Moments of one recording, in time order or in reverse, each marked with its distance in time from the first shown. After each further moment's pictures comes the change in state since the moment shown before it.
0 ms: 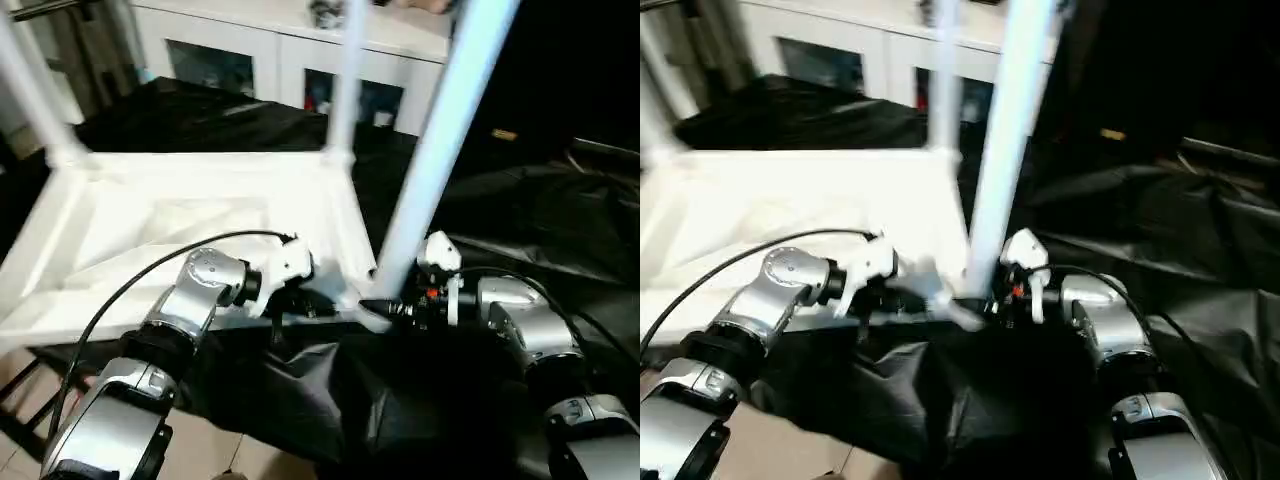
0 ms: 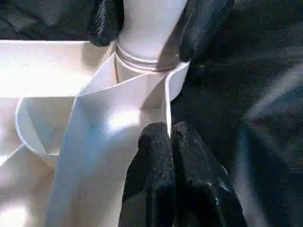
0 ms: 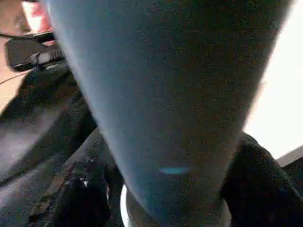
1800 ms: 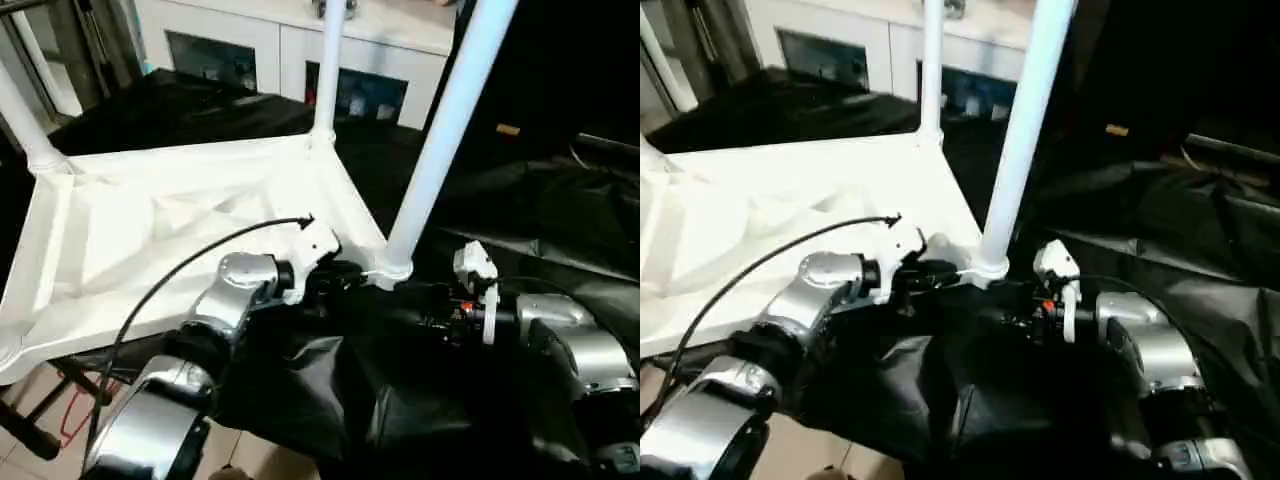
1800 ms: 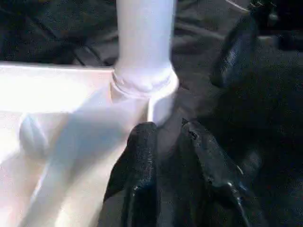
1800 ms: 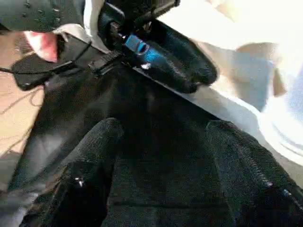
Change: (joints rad) left arm 0.062 -0.065 0.076 -0.153 -0.068 0.149 0.268; right arm 0.183 -0.120 -0.032 -0.390 0.159 0.315 -0.065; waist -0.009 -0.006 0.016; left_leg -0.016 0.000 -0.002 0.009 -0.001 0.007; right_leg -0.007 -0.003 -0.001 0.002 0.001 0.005
